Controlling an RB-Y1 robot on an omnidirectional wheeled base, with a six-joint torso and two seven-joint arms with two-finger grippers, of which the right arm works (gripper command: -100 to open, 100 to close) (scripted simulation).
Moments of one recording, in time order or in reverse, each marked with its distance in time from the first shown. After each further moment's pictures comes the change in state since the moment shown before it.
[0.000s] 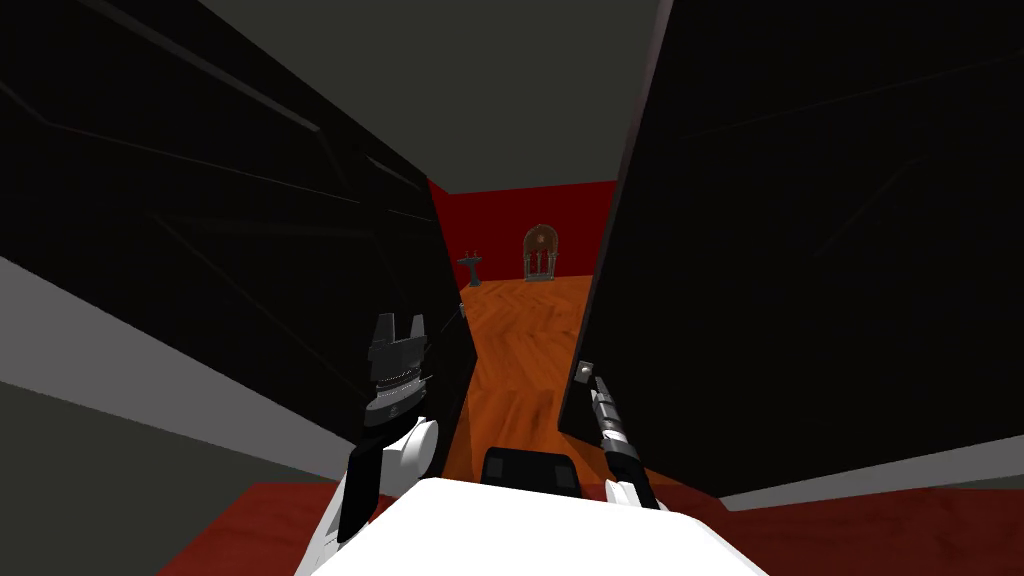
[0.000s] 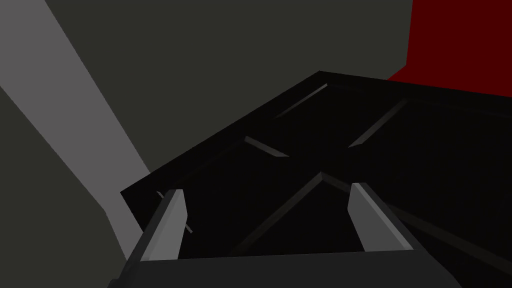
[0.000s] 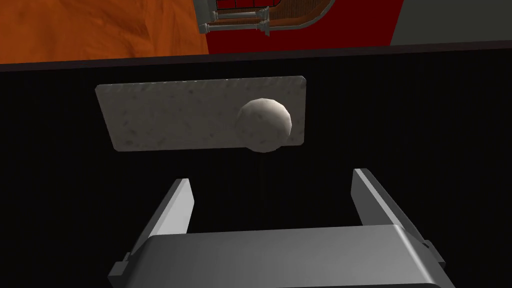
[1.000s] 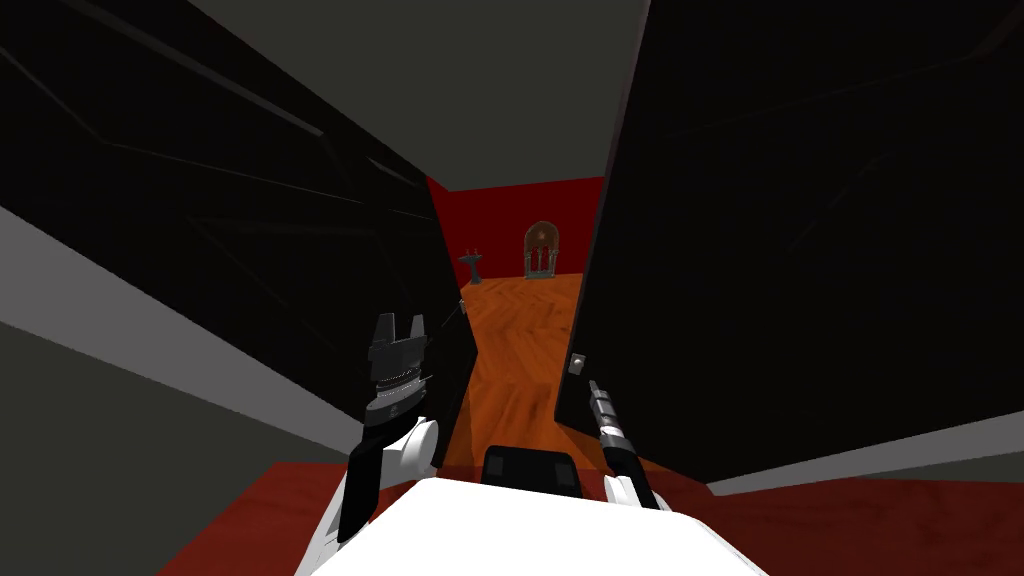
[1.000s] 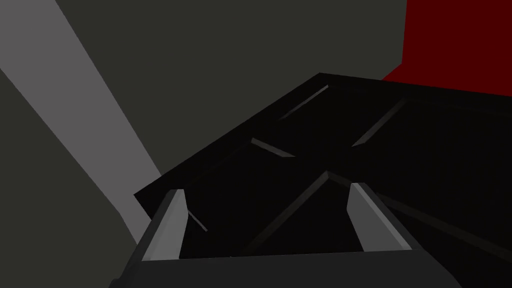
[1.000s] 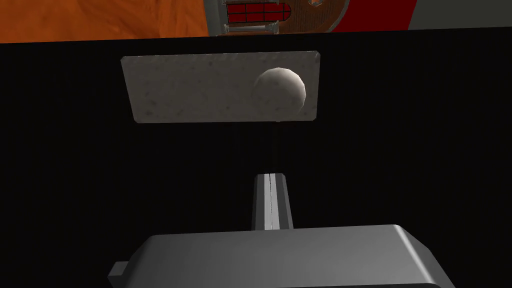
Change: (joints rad) arm -0.015 -0.014 0.018 -0.005 0.017 0.030 -0.006
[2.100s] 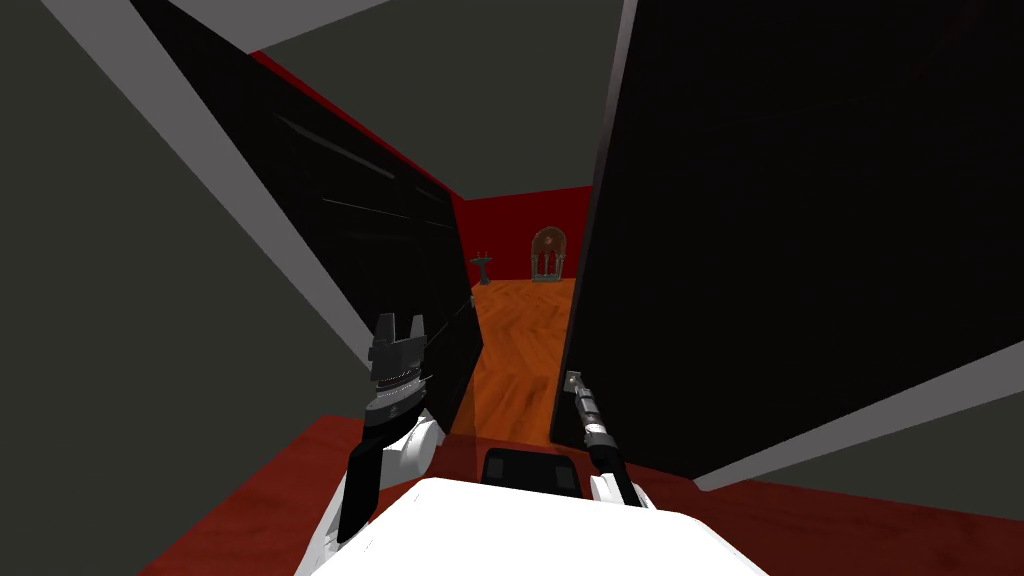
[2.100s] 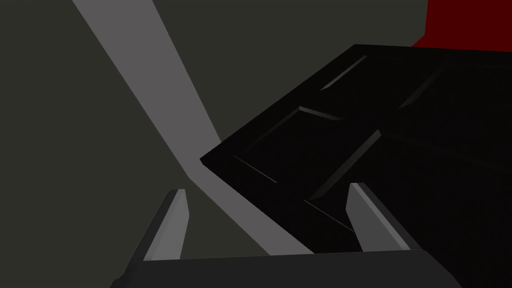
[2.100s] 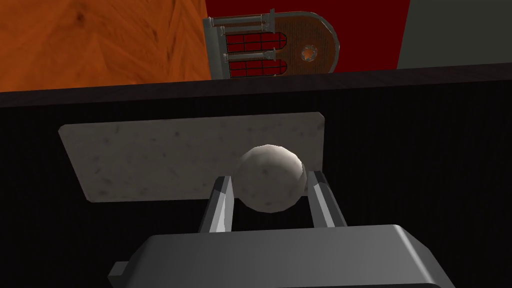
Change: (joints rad) arm -0.015 0.032 0.085 0.026 0.045 0.007 -0.020
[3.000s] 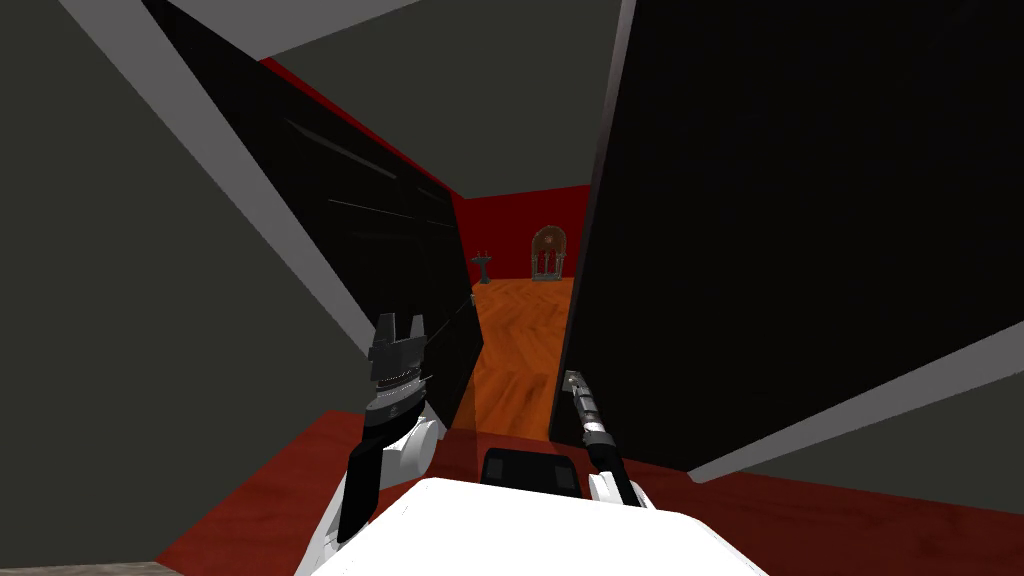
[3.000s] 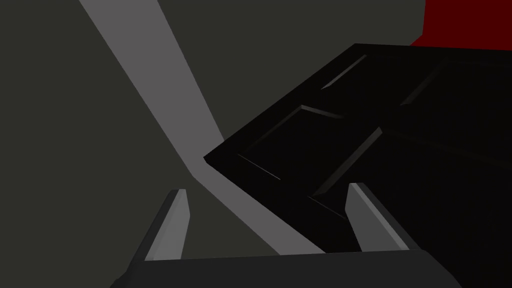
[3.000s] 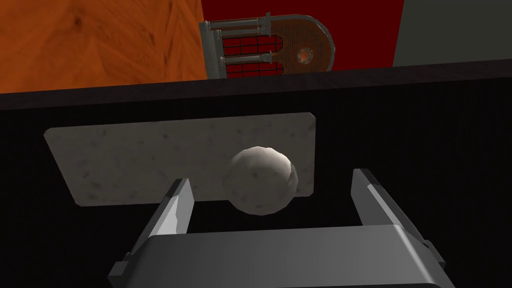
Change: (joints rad) arm 0.004 0.005 0.007 -0.019 0.004 -0.006 -0.003
